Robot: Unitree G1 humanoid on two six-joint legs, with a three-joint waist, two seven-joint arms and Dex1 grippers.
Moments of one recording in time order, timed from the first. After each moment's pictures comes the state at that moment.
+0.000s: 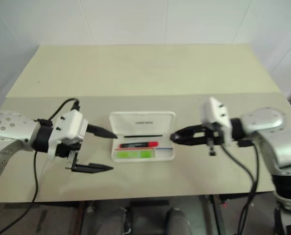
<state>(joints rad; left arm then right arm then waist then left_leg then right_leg) -0.49 1.03 0.03 -0.61 -0.62 0.81 -1.10 -0.54 -0.85 0.06 -0.26 0.48 0.54 1.32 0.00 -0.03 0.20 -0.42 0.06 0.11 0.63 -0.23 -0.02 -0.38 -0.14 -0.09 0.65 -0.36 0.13</state>
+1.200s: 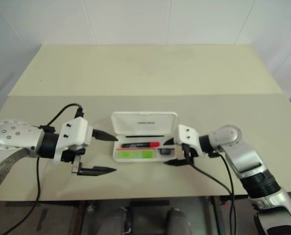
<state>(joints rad) -0.44 1.04 0.02 -0.66 -0.62 0.82 -1.00 -0.52 -0.75 0.26 -0.08 0.24 0.35 1.28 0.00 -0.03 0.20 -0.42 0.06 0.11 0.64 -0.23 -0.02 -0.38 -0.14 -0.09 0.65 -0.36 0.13</state>
